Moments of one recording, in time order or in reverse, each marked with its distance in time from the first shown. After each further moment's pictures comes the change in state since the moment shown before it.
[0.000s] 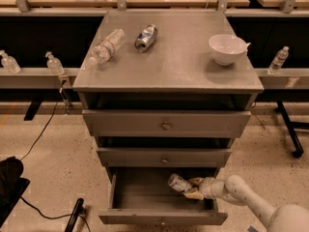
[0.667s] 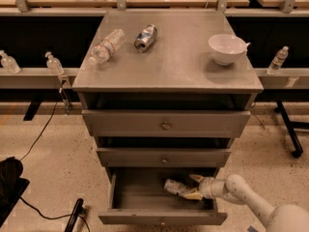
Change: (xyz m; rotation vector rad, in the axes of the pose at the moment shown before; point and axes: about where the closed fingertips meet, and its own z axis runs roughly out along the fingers) arm -0.004 0.005 0.002 -0.042 -0.024 0.014
